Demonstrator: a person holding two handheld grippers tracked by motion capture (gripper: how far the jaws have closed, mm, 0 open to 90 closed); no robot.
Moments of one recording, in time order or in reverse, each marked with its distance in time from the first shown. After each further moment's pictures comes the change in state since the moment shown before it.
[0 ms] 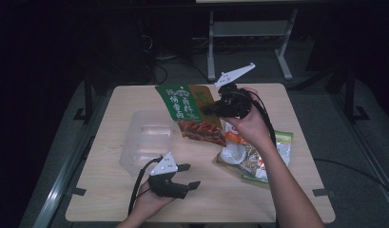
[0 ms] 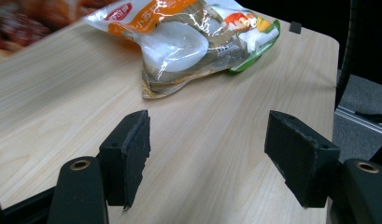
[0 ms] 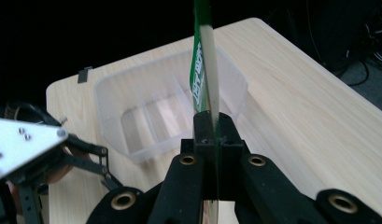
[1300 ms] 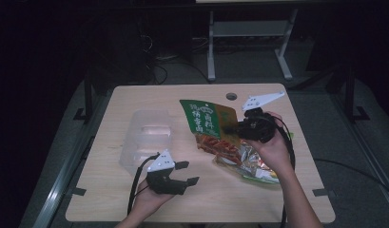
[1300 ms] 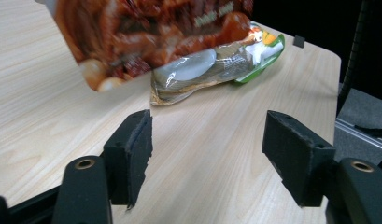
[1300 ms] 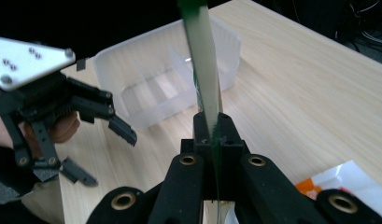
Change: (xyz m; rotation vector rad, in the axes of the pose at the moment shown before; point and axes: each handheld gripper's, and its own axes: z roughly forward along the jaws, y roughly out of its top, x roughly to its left) left arm 0.007 0.004 -0.007 -0.018 0.008 -0.023; right arm 0.009 -0.074 -0.031 -0.039 -0.034 0.107
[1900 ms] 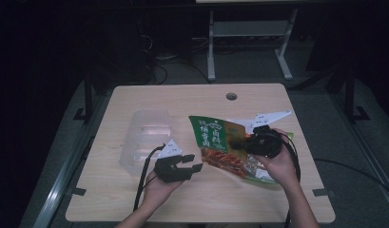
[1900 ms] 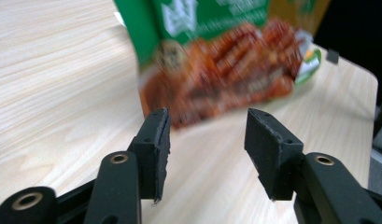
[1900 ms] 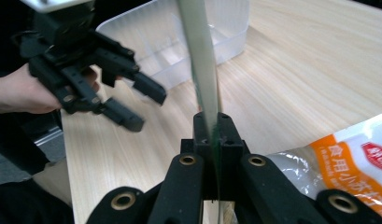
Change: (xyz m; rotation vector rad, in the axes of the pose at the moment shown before) left arm 0.009 0.015 0.021 0.037 0.082 -0.079; right arm -0.008 -0.056 0.003 0.011 0.045 0.044
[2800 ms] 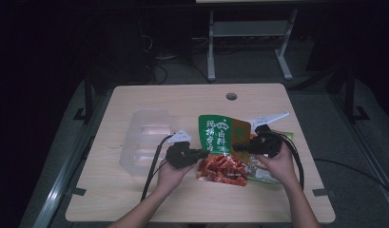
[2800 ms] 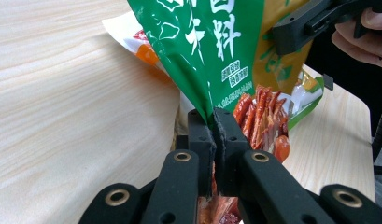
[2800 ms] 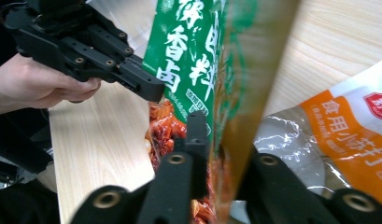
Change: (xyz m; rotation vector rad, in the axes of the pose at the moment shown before) left arm 0.024 0.022 0.044 -0.021 -0.090 -0.108; right arm -0.039 -0.028 0.019 0.046 0.040 0.136
